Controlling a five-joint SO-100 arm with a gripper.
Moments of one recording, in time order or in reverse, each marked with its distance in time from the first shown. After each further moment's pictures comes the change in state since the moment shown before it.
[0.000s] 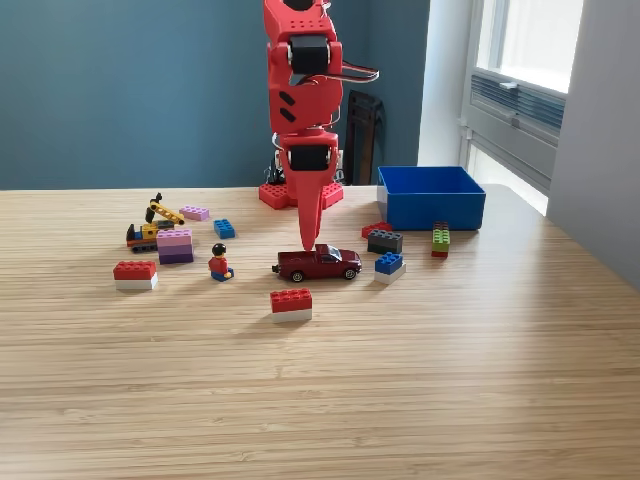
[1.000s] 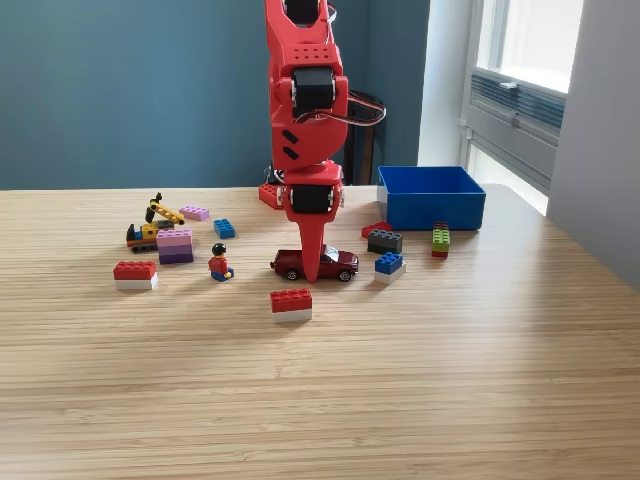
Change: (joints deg) arm -0.1 -15.6 -8.5 -0.9 0.2
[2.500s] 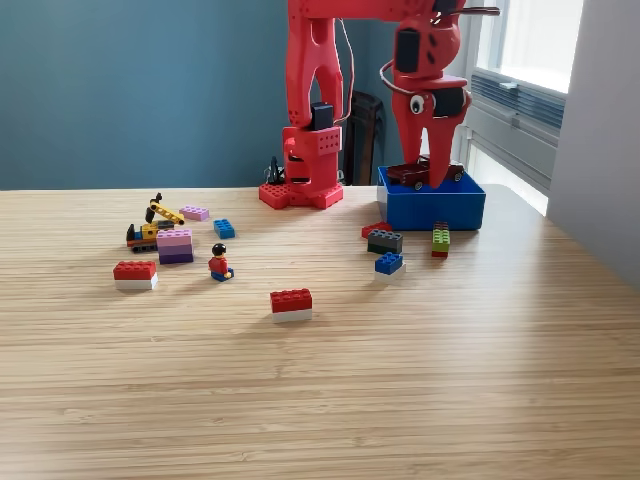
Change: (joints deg) arm -41.0 9.2 -21.1 32.8 4.7
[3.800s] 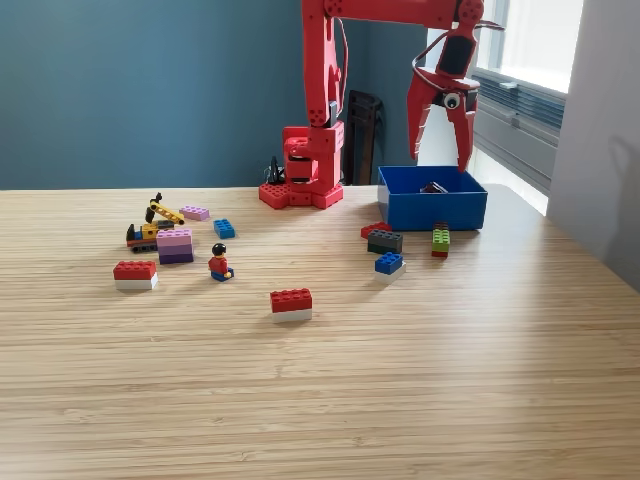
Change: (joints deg) arm -23.5 0.4 5.8 5.7 1.8
